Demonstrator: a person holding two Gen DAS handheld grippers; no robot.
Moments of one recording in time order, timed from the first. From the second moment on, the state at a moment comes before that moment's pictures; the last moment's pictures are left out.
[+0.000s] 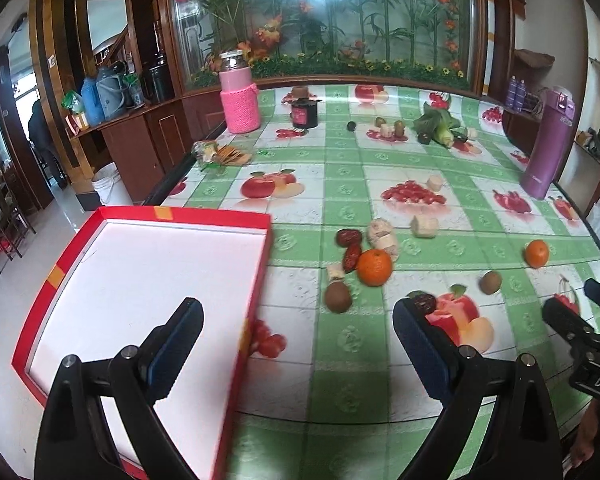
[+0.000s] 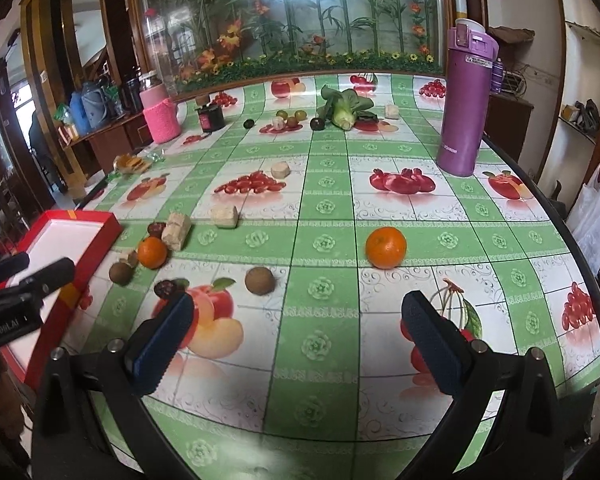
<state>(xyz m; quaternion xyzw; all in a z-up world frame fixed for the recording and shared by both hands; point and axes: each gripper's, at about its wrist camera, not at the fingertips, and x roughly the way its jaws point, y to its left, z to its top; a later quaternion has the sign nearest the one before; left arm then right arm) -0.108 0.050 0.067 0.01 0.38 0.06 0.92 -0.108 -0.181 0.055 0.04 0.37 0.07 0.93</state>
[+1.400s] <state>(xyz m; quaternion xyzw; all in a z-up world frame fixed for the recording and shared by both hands) -0.056 -0.018 0.016 0.01 0.48 -0.07 0.87 -0.017 -0.251 0.011 0.11 0.43 0.02 0.90</state>
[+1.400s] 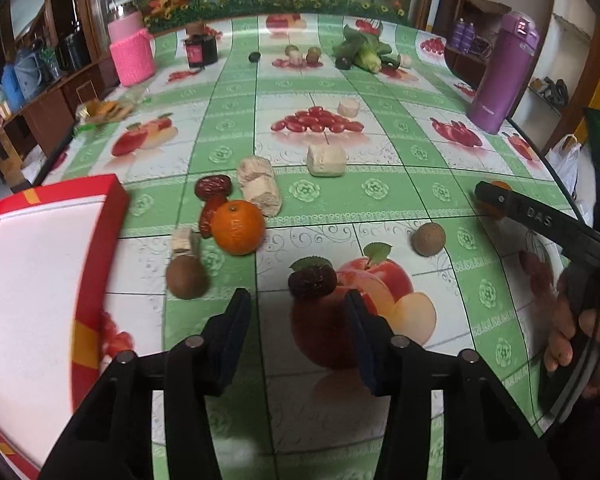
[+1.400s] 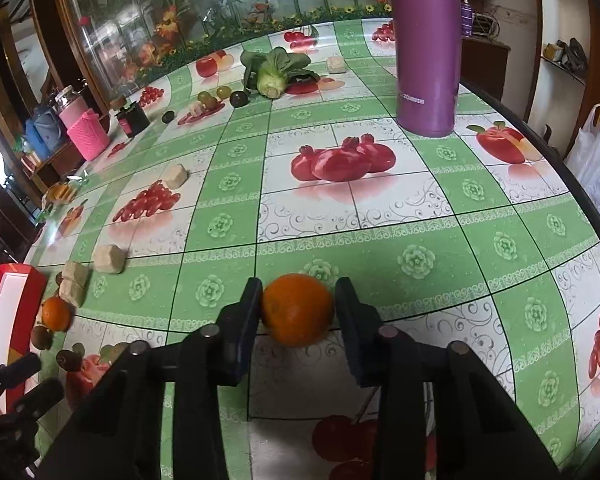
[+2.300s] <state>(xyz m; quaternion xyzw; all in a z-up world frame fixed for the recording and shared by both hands) -0.110 0.018 0.074 0.01 0.37 -0.04 0.93 -0.025 -0.240 0.016 0.15 0.41 0.06 0.90</state>
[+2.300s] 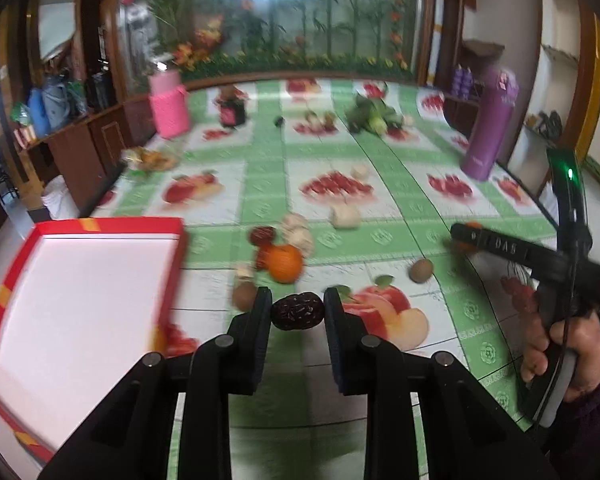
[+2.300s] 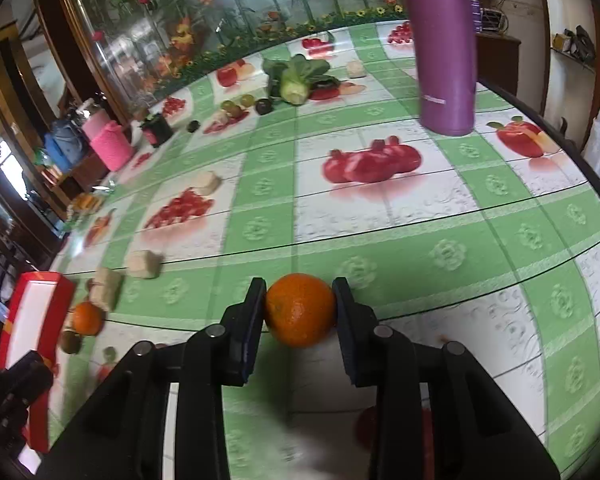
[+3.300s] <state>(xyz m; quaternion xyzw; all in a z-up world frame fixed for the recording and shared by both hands) -0.157 0.236 0.035 -0.08 0.39 0.21 0.89 -0.110 0.095 0.022 -0.02 0.45 0.36 0.81</state>
